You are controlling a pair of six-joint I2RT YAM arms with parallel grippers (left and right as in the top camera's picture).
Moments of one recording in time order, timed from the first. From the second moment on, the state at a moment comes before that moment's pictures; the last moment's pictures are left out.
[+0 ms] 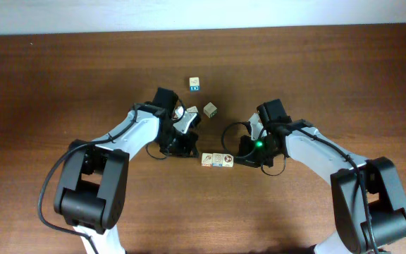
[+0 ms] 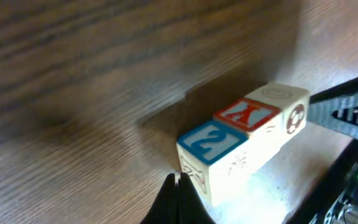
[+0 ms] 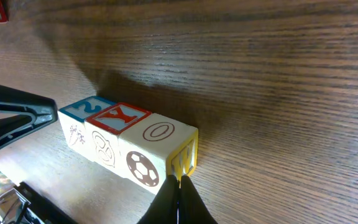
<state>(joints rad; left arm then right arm) -0.33 1.97 1.22 -0.74 0.59 -0.02 0.29 1.75 0.94 -0.55 -0.56 0.45</state>
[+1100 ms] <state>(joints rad) -0.33 1.96 1.17 -0.65 0.64 -0.08 0.31 1.79 0.94 -0.53 -0.49 0.54</state>
